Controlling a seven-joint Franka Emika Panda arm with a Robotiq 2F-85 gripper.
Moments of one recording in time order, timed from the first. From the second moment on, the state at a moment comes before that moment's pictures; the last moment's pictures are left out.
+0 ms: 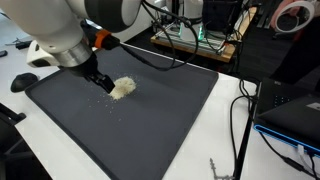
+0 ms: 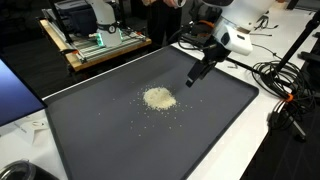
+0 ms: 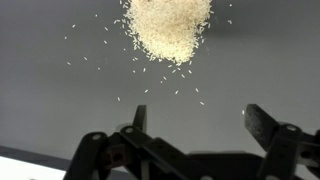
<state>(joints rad) 0.09 0.97 -0.07 -0.92 -0.20 1.69 0.03</state>
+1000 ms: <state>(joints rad) -0.22 1.13 0.05 -0.65 0.02 1.39 -0.36</state>
